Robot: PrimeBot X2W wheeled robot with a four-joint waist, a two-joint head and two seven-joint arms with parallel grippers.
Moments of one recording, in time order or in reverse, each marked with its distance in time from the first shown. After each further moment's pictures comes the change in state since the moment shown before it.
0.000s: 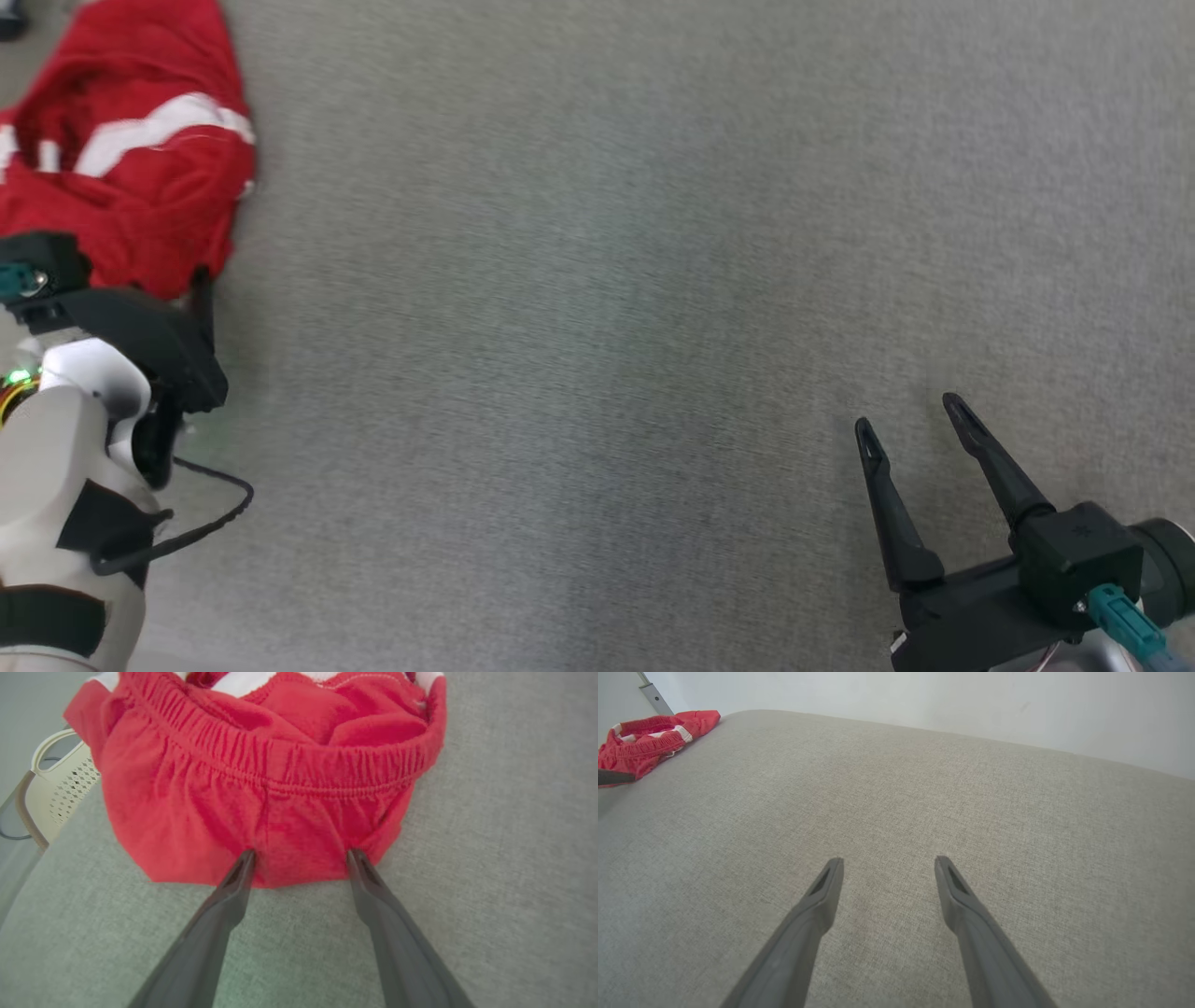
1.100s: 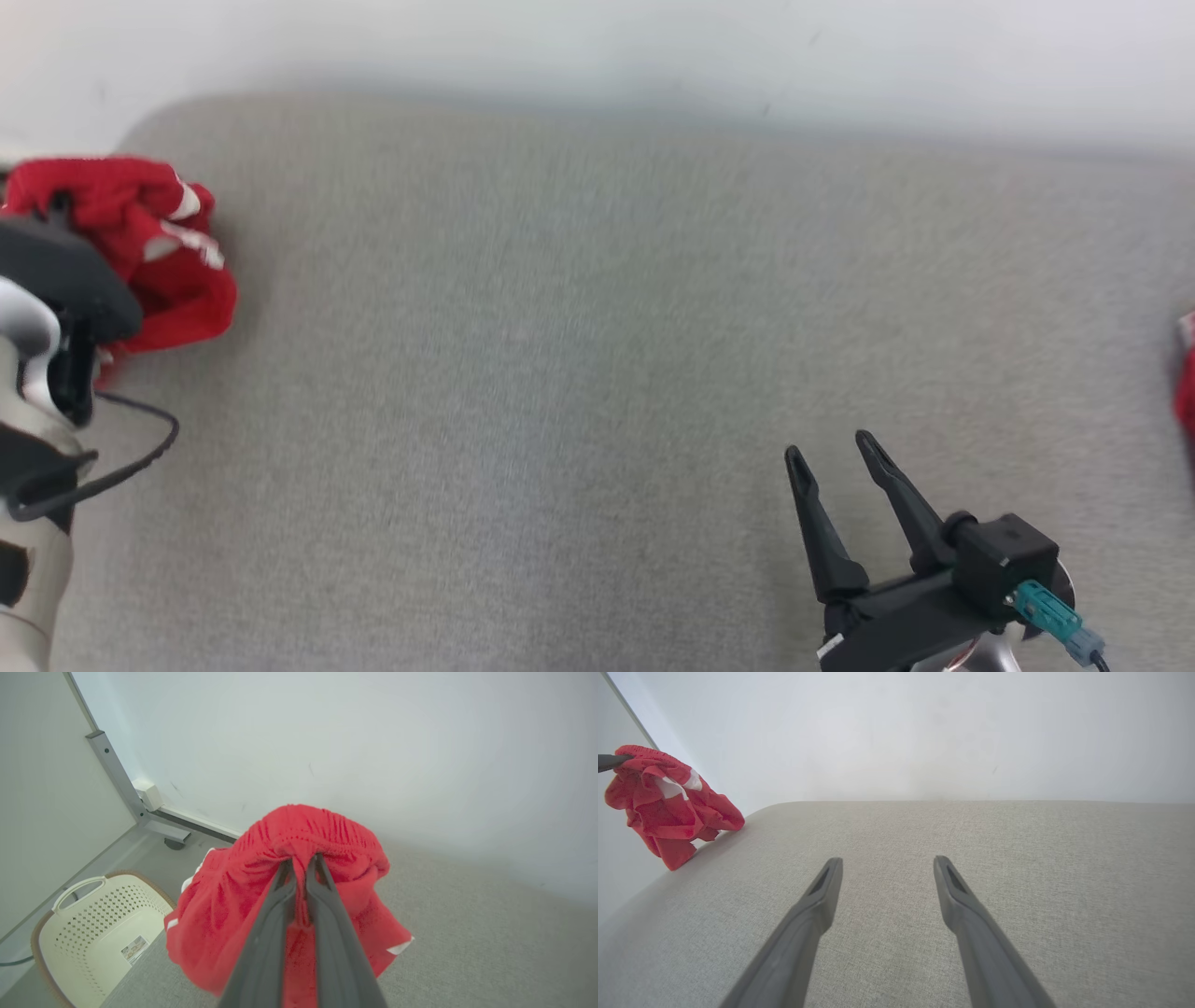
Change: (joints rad) left arm -0.114 0.067 -0.011 0.066 -0.024 0.031 -0.092; right arm -0.082 0.041 0.064 0.356 0.201 0.000 -0.239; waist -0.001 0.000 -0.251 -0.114
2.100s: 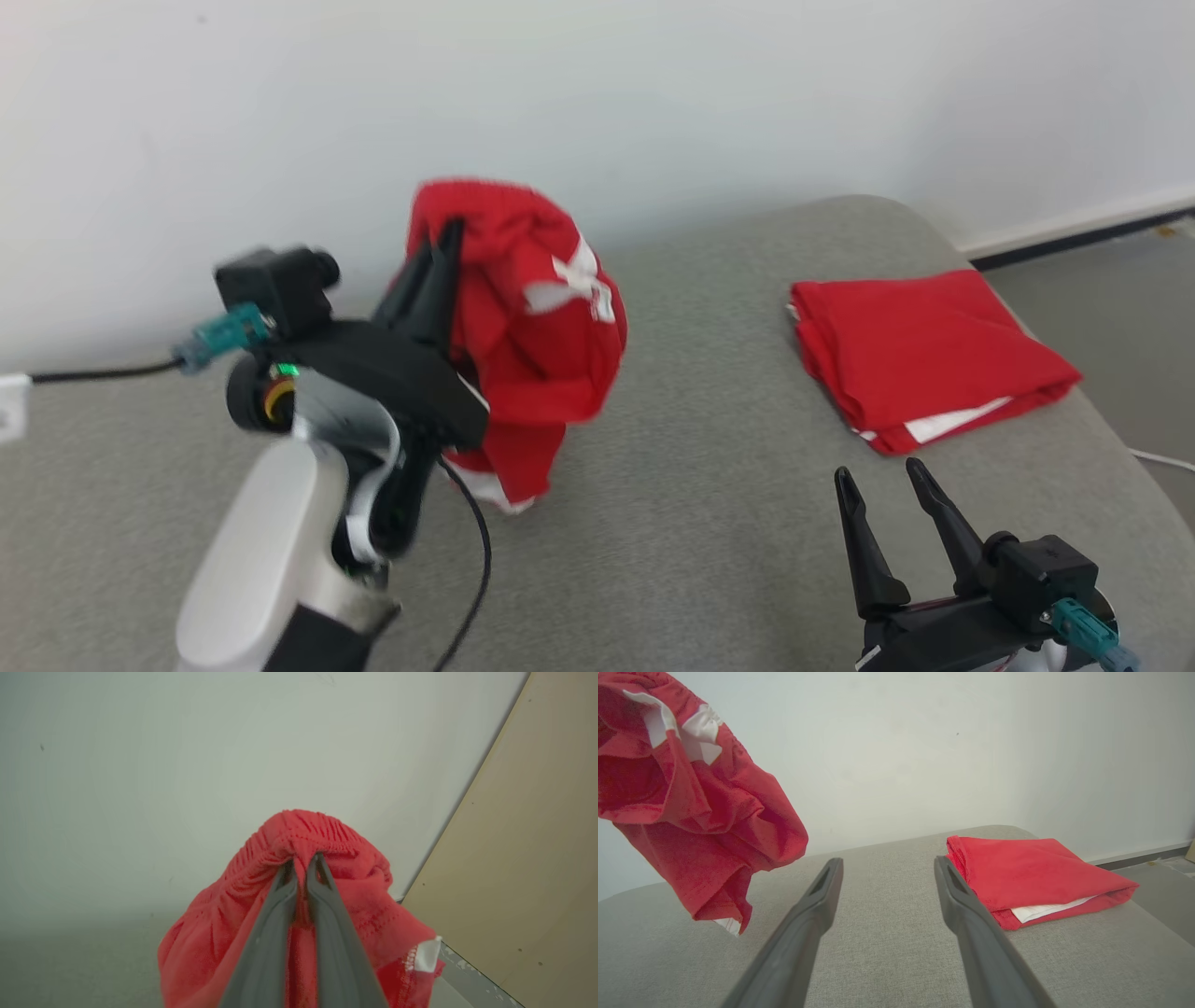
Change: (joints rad) left arm 0.436 -0.251 -0.112 -0.921 -0.094 0.100 0.117; right arm 0.046 0.001 -0.082 0.021 0.002 0.000 -0.001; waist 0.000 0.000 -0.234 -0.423
